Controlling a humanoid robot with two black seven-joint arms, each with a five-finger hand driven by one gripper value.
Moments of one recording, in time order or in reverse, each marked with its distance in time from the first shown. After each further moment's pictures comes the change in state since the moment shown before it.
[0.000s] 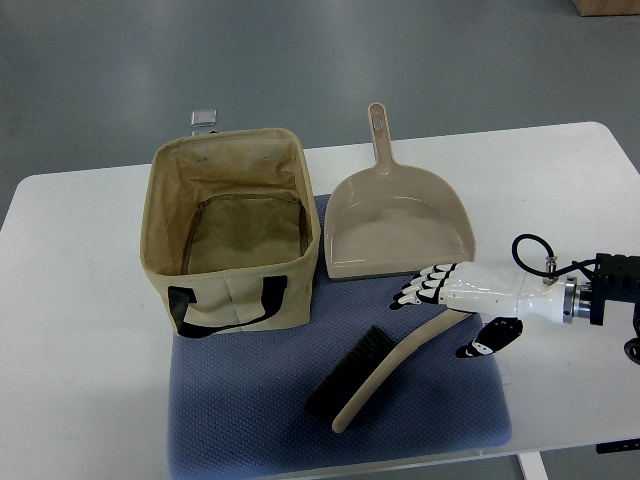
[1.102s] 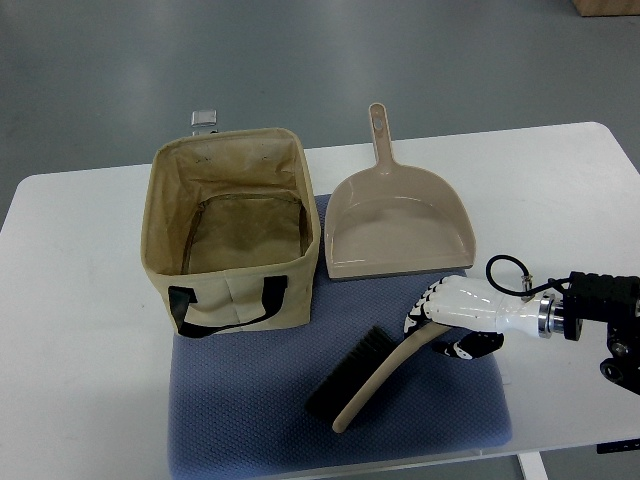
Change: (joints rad) left arm 0.000 0.000 0.000 0.000 0.000 0.000 0.000; right arm -0.001 0.075 -0.057 -0.039 -0.093 -0.028 -0.113
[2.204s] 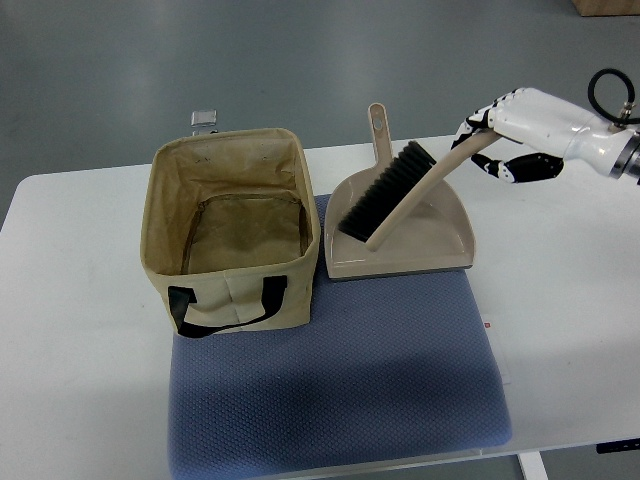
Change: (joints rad) left arm 0.000 0.000 0.000 0.000 0.000 0.000 0.000; right arm 0.320 -0.160 0.145 -0.087 0.228 -0.105 0.005
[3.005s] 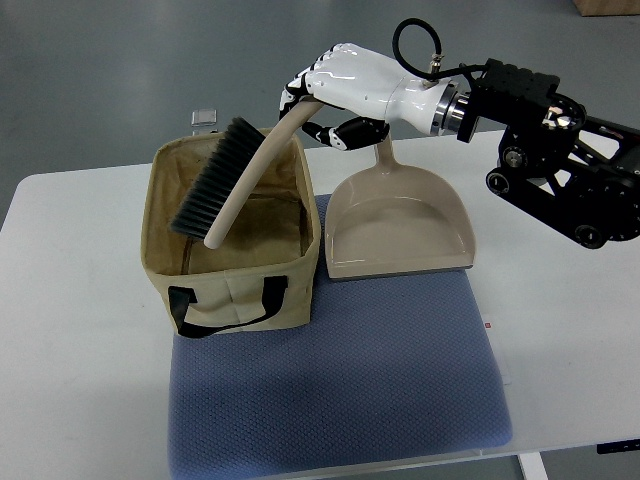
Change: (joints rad) left arm 0.000 0.000 0.000 0.000 0.000 0.000 0.000; right arm 0.258 0.479 -0.101 -0.141 -0.113 0.053 -0.070
